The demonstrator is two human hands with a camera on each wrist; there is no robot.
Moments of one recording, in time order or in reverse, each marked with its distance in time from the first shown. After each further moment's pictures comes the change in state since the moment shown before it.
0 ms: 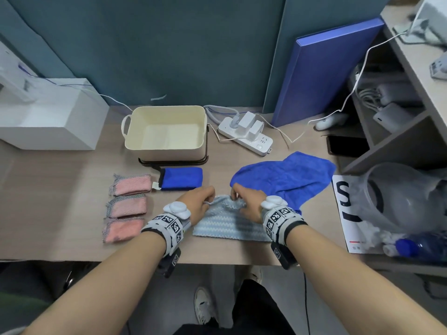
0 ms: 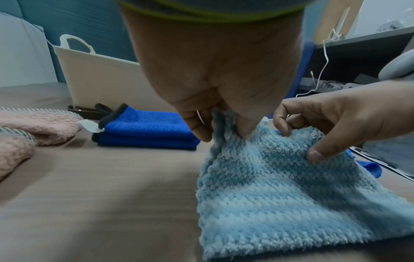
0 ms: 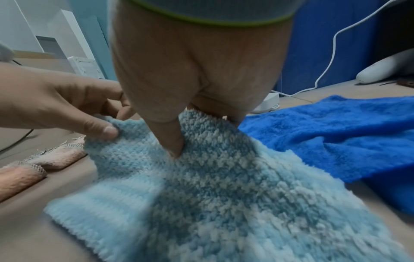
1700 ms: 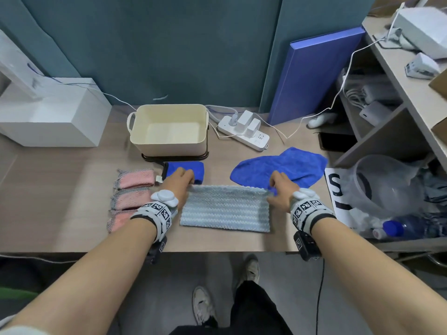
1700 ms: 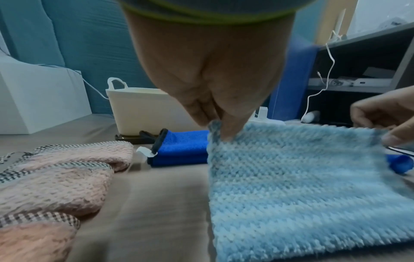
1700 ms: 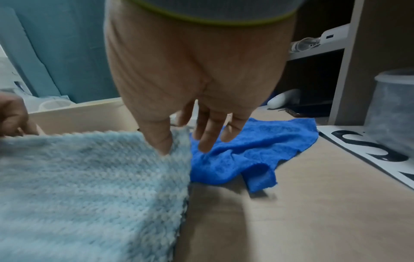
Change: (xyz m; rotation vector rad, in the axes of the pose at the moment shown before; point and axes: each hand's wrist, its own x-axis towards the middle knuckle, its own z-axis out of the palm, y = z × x) left_hand -0.018 -0.036 -0.028 0.215 0.092 -0.104; right_hand -0.051 0.056 -0.023 -0.041 0.214 0.236
